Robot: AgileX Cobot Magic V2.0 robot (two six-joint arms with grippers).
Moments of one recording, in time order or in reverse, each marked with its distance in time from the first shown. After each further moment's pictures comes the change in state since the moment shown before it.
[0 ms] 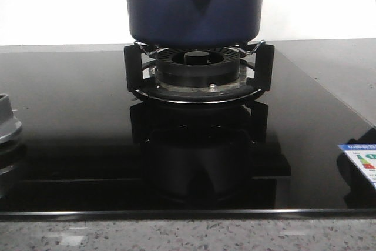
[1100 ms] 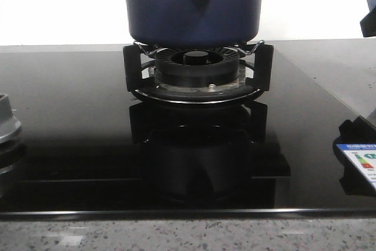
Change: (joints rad) left arm 0.000 0.000 0.000 0.025 0.067 -0.038; right arm 0.000 0.069 0.002 -0.006 -0.029 0.025
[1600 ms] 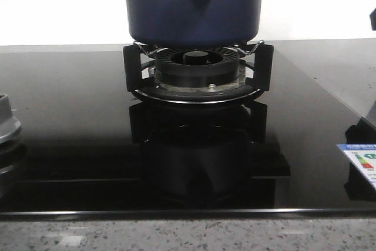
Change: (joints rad) left arm 0.000 0.000 0.000 0.000 0.006 0.000; right arm 0.000 -0.033 0.002 0.000 0.062 0.079
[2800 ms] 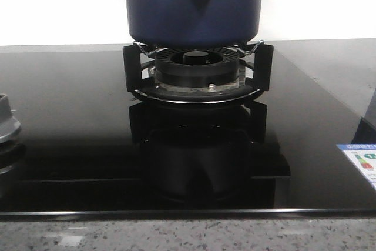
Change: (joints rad) left arm 0.000 0.237 0.000 0.012 -0.015 0.000; right arm 0.000 -0.505 0.000 0.000 -0.106 0.052
